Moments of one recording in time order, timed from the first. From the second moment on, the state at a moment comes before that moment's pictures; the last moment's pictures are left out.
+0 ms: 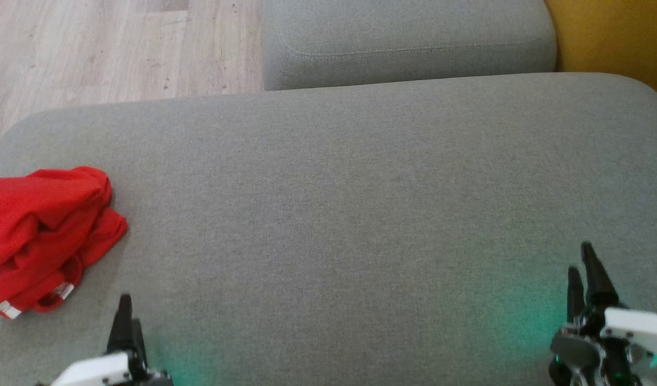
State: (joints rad) left arm 0.00 0.04 0.07 0.36 -1.60 -0.12 0.11; right arm -0.04 -0.04 -0.13 0.37 1.60 0.13 0.11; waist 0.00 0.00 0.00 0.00
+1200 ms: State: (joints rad) left arm 0.01 0.04 0.04 0.35 -1.20 -0.12 0.01; right arm -0.04 -0.08 -0.04 0.34 1.28 0.13 0.01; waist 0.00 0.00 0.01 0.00
